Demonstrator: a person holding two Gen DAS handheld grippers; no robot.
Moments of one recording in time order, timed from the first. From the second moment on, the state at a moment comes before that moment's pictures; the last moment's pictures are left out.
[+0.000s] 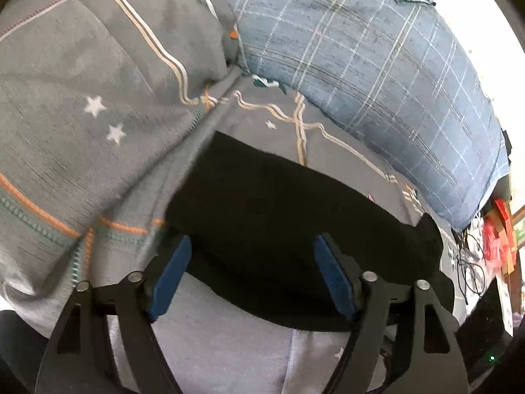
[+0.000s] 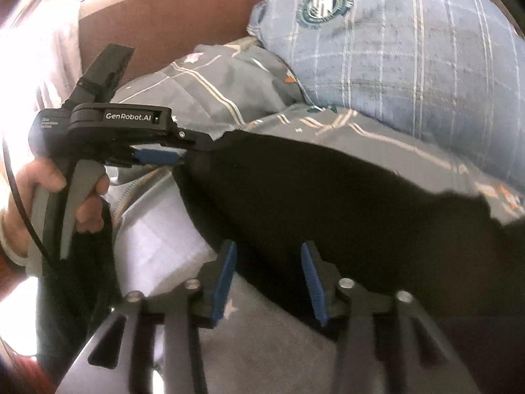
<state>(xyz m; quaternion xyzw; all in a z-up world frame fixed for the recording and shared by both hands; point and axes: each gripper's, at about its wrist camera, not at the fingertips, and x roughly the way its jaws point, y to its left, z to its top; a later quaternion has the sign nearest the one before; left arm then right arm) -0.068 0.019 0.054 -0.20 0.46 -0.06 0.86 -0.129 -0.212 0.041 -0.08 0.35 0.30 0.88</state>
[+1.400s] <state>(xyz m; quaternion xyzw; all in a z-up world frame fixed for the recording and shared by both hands) -0.027 -0.172 0.055 -0.07 0.47 -0.18 0.86 -0.054 -0.499 0.044 0.13 0.40 -0.05 0.91</state>
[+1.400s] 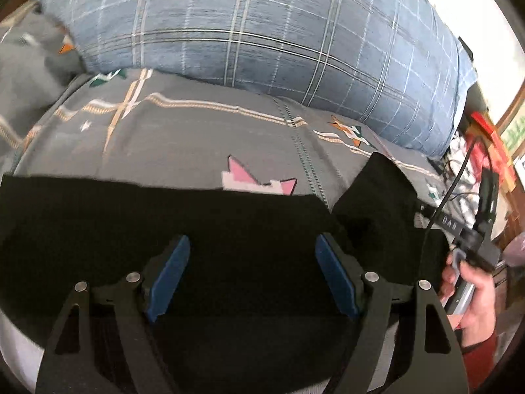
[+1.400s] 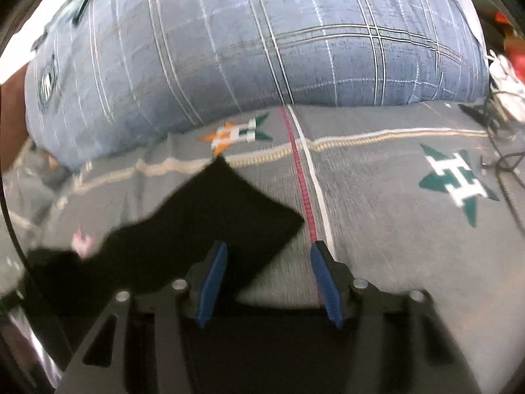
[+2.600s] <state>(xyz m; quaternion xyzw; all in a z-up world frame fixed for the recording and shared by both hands) -0.036 -0.152 0.053 -0.09 0.46 -0.16 0.87 -0.149 -0.536 0.051 0.06 0.42 -0.14 0.89</state>
